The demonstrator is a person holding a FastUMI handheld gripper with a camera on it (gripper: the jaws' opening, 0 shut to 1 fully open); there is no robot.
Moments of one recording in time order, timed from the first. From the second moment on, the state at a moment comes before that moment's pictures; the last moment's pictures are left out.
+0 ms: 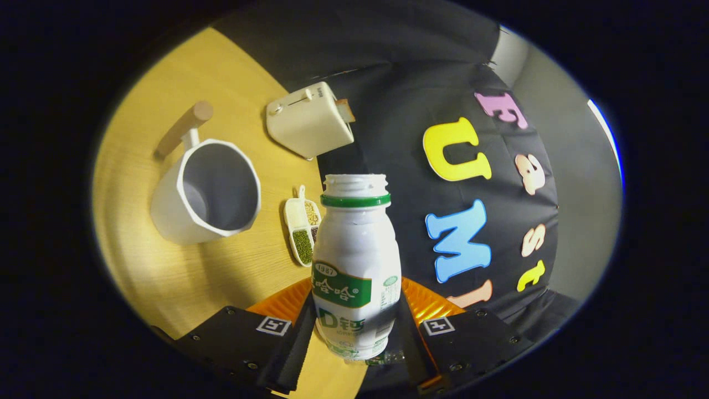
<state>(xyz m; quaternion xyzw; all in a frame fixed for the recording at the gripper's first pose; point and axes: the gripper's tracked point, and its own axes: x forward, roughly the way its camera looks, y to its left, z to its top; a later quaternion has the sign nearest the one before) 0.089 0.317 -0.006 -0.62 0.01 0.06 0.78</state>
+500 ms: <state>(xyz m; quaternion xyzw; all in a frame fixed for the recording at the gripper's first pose) 0.085 0.284 0.009 -0.42 0.03 0.04 0.91</state>
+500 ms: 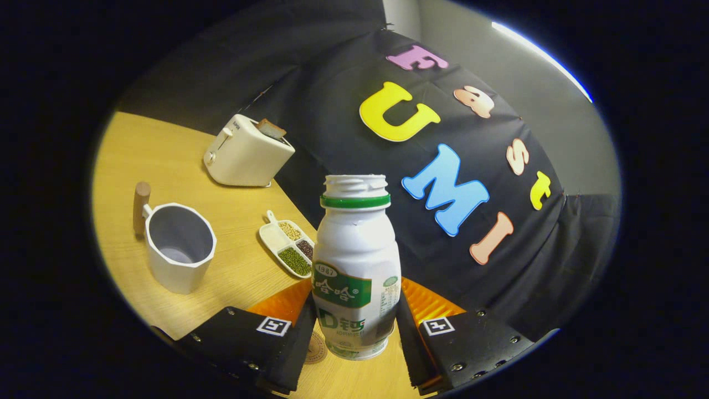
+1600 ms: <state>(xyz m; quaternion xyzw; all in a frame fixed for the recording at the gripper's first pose) 0.109 0.240 -0.014 -0.10 0.05 0.05 0.99</state>
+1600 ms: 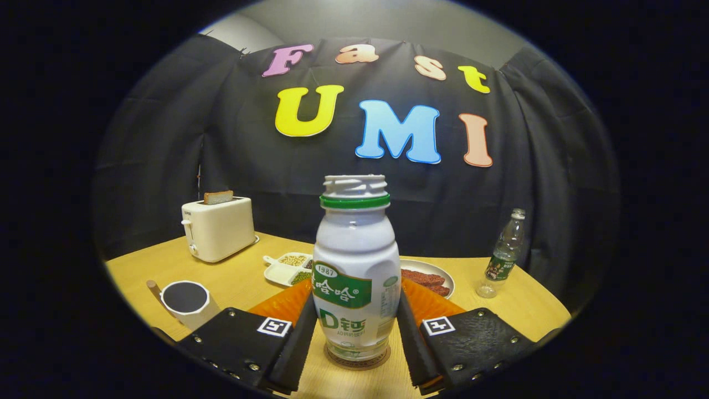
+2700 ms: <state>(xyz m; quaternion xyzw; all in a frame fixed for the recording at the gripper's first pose) 0.133 0.233 -0.056 -0.07 0.07 0.02 1.00</state>
